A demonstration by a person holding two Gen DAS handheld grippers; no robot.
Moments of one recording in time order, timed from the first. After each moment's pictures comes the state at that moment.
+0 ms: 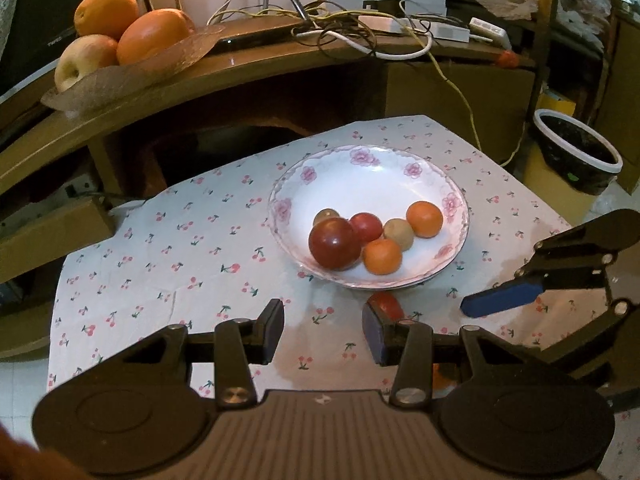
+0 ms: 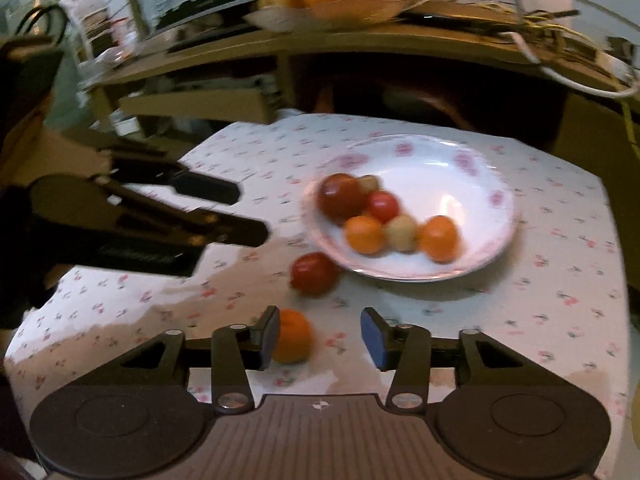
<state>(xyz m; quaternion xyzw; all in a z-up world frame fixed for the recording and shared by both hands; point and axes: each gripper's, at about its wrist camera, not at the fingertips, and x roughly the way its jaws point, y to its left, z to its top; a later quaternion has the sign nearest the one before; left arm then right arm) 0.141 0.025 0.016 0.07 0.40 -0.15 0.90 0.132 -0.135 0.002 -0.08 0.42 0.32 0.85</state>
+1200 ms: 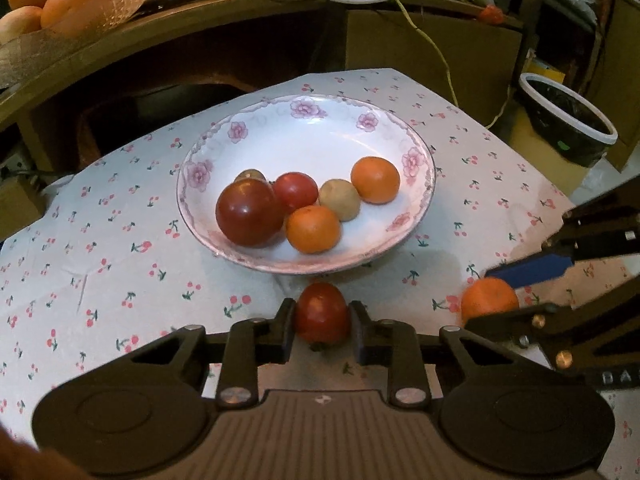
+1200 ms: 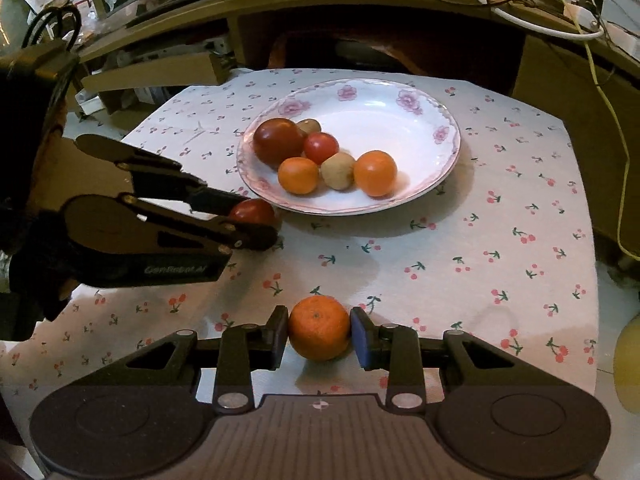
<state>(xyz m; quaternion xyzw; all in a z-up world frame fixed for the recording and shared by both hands) 0.158 -0.027 -0.025 0.07 0.44 -0.17 0.88 0.137 -0.175 -0.009 -0.08 0.47 0.26 0.84</state>
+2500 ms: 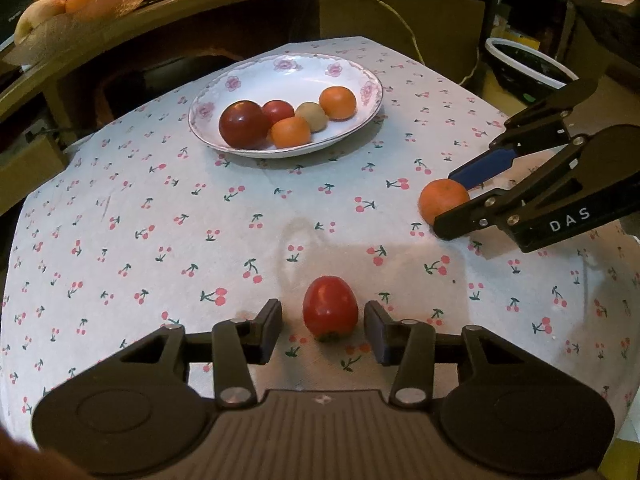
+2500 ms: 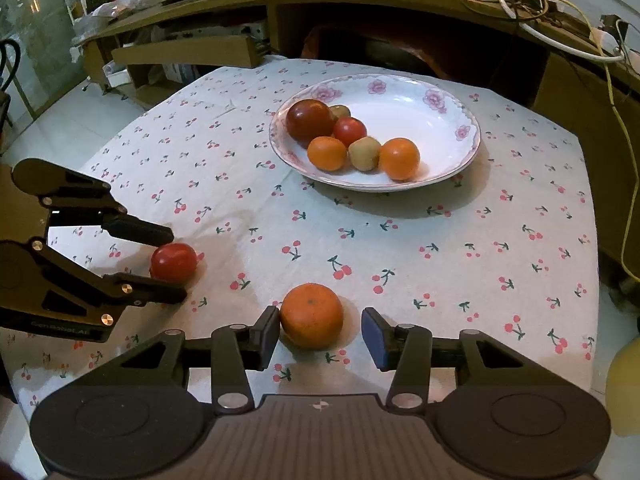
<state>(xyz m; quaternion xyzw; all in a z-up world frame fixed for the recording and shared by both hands) 0.073 -0.010 -0.023 0.10 0.45 -0.19 0.87 0.111 -0.175 -0.009 -0.12 0.46 0.30 0.83</state>
